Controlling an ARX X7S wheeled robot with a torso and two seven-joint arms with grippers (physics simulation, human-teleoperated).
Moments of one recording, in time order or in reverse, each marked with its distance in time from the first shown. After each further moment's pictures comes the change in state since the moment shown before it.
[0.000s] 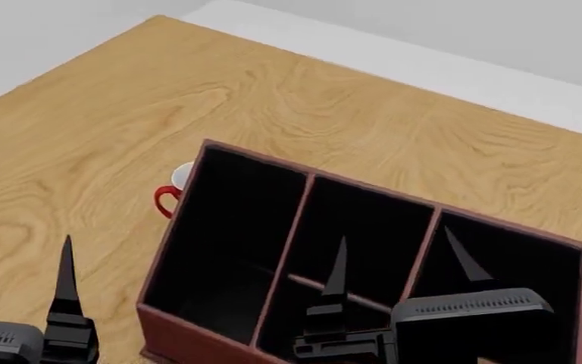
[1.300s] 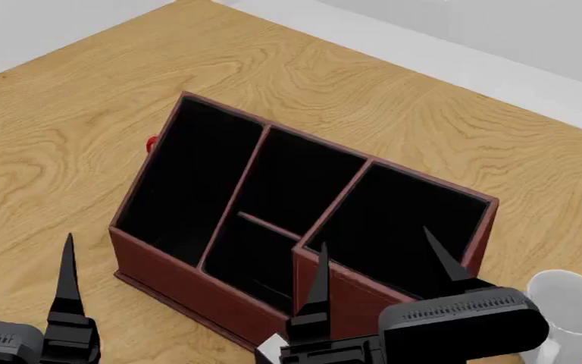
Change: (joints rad) left arm -0.006 -0.017 0.020 0.031 -0.022 -0.025 -0.024; right arm 0.000 0.036 -0.040 0.000 0.045 -0.028 -0.011
